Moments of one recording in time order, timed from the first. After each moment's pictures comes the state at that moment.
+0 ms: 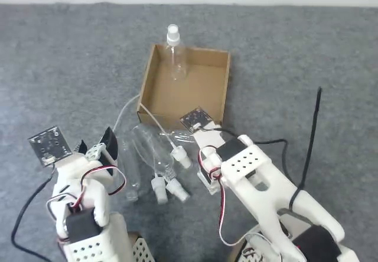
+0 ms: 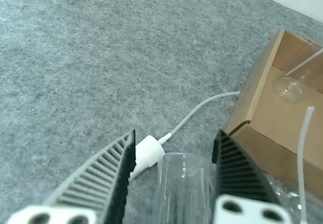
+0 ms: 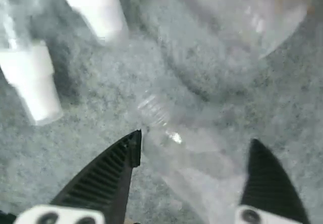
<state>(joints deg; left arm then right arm) -23.1 -103.5 88.1 64.8 17.4 -37.5 -22.6 51.2 67.3 1.9</state>
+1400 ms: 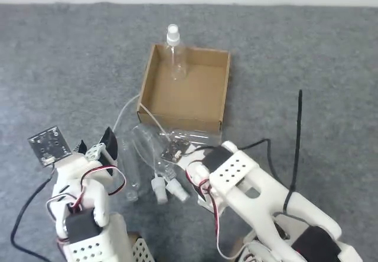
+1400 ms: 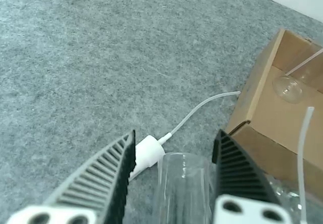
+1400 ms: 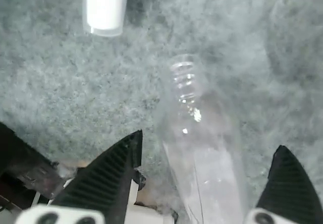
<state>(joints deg) -23.1 -103.5 88.1 64.8 17.4 -46.3 -22.6 51.6 77.9 13.9</state>
